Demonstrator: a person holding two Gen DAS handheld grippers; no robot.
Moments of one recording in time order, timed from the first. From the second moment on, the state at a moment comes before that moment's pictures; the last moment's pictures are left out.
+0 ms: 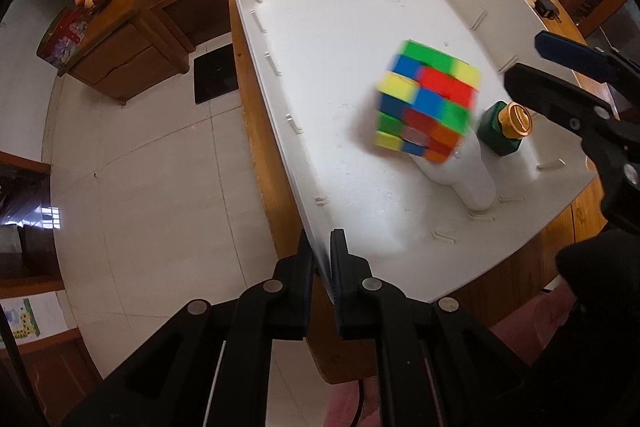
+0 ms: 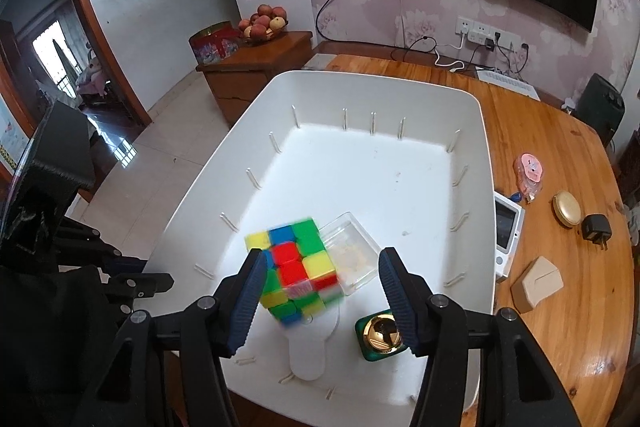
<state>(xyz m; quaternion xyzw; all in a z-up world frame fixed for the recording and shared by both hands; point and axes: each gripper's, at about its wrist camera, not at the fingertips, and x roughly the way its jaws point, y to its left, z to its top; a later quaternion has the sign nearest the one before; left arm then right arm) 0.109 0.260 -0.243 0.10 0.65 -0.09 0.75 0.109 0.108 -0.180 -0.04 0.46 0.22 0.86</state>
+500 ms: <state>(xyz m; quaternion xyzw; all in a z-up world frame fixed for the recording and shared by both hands) 0.110 0.259 -0.246 0.07 0.65 -0.04 0.75 0.107 0.079 -0.166 -0.03 0.42 0.22 0.88</state>
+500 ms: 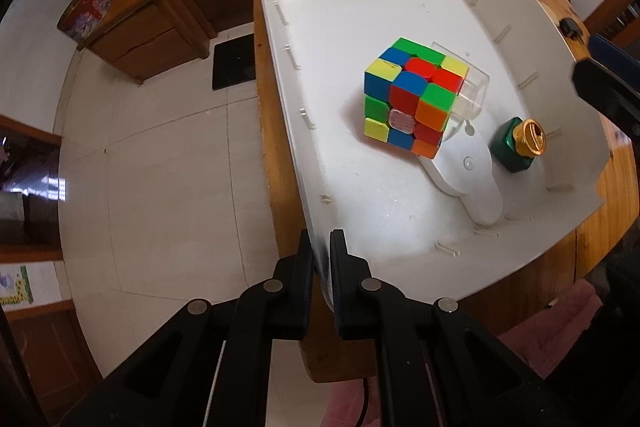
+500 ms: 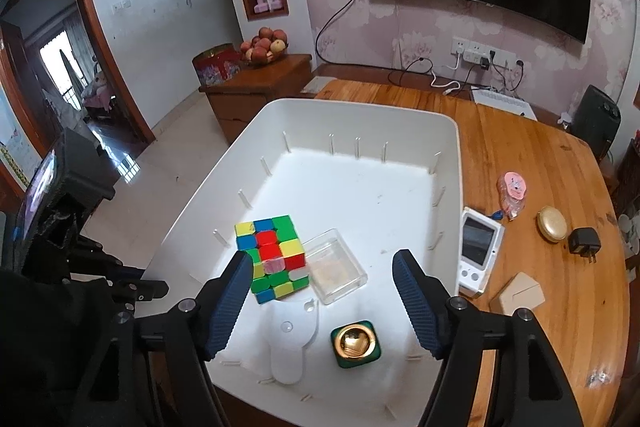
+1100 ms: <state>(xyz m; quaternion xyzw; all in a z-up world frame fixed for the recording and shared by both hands) 0.109 0.259 -0.245 0.03 0.65 0.03 0.76 0.111 0.008 -0.154 -0.01 0.39 0.18 0.90</state>
